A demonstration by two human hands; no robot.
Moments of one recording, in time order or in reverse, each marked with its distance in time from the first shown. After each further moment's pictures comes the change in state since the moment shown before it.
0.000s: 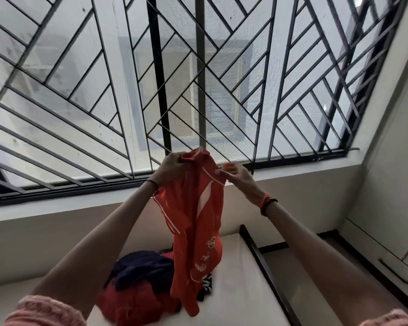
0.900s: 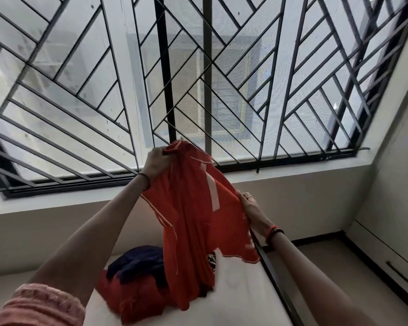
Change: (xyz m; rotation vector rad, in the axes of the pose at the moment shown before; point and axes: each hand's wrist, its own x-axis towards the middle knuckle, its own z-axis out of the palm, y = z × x) left_hand -0.009 -0.009 -0.037 0.134 0.196 -0.222; right_hand -0.041 0.086 0.006 0.235 0.071 0.313
